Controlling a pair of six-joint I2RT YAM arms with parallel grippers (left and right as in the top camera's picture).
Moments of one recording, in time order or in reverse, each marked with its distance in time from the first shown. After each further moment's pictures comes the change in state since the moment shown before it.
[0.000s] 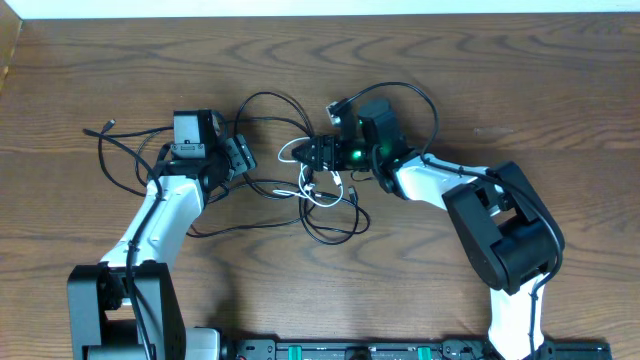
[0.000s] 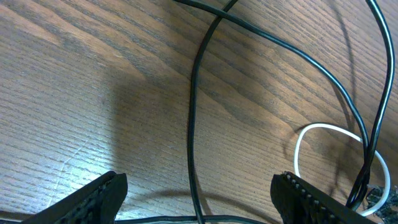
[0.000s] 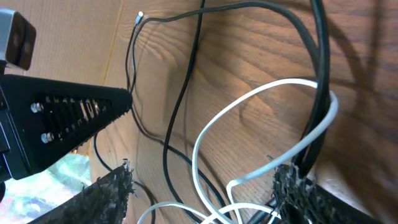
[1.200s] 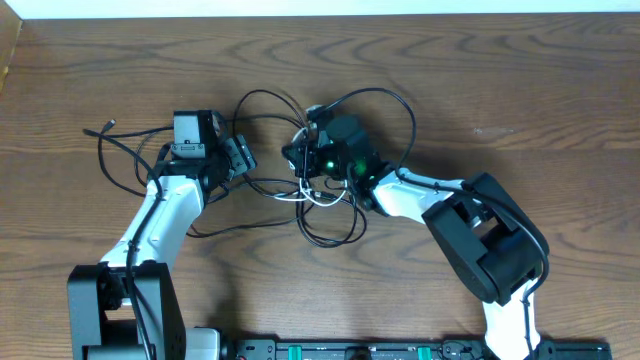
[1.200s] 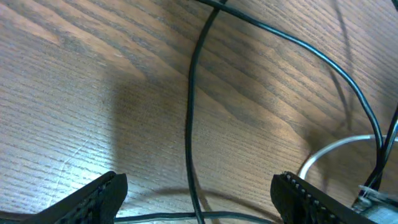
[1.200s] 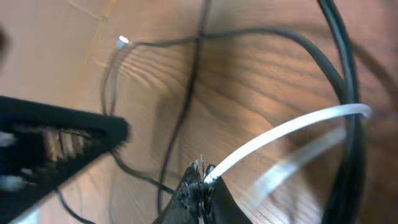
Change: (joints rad) left arm 0.000 0.000 0.000 -0.002 0.000 0.000; right arm 0.132 0.000 -0.002 0.138 0.285 0.008
